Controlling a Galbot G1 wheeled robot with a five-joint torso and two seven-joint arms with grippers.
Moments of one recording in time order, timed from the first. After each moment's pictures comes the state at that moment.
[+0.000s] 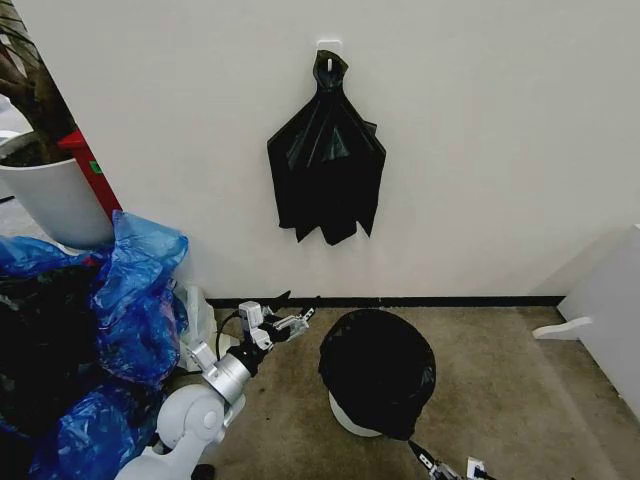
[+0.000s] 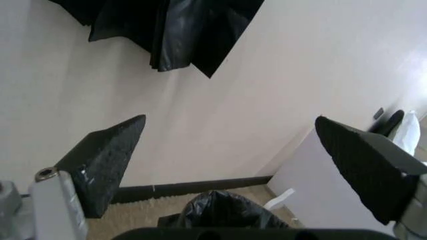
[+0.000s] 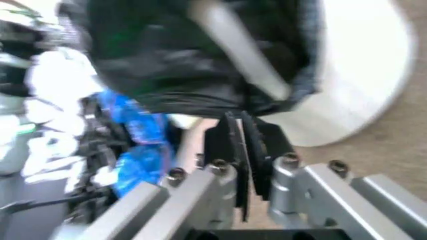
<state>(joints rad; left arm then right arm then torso) 1.33 -1.19 -0.33 -1.95 -0.85 0.11 0.34 -1.77 1.23 0.62 1.51 0.98 -0.17 -0.97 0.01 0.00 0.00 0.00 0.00</state>
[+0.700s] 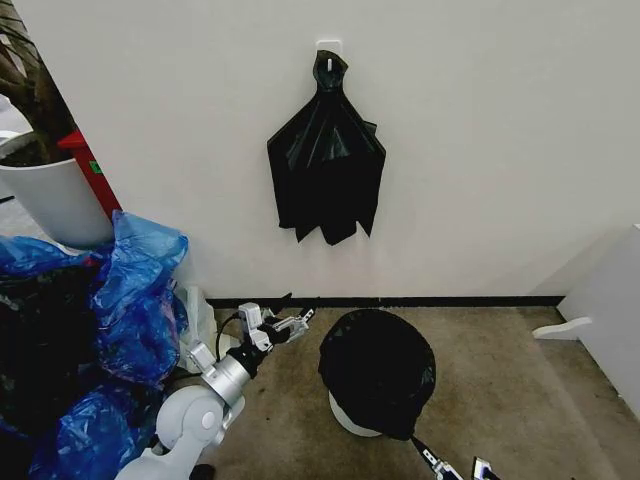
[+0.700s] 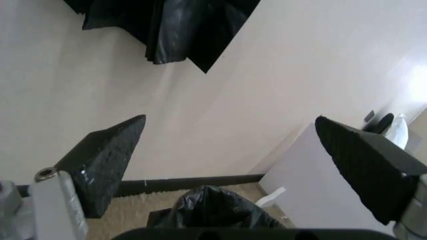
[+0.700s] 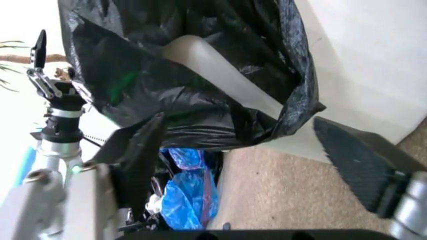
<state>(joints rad) 1.33 -1.19 -0.33 -1.95 -0.88 0.13 0.35 -1.63 1.26 0.58 1.30 1.10 -0.25 -1.11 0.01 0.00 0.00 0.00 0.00</state>
